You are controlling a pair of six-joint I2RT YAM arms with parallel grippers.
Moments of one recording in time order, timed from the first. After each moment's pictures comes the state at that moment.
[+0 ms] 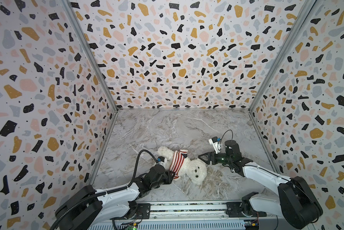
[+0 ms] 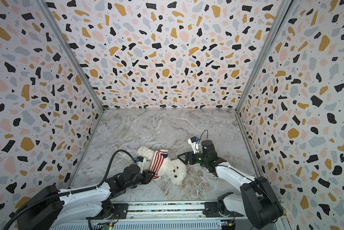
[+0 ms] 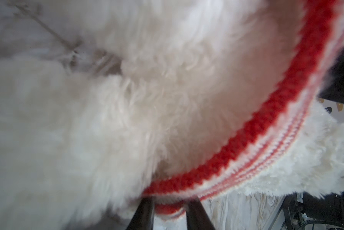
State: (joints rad) left arm -0.84 1.08 0.19 0.21 0.04 -0.84; right arm 0.39 1.19 0.44 0.13 -0.67 0.42
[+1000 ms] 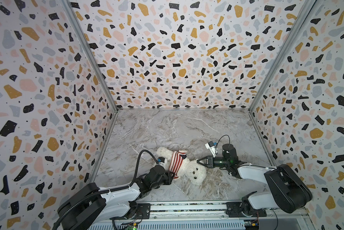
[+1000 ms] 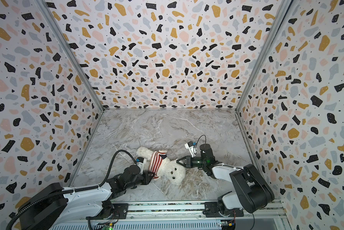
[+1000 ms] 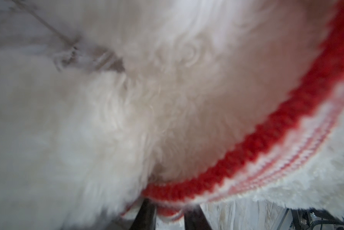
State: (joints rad) left arm -0.84 1.12 0.16 0.27 0.04 -0.82; right arm 0.43 1.38 0.39 0.46 -0.88 0.58
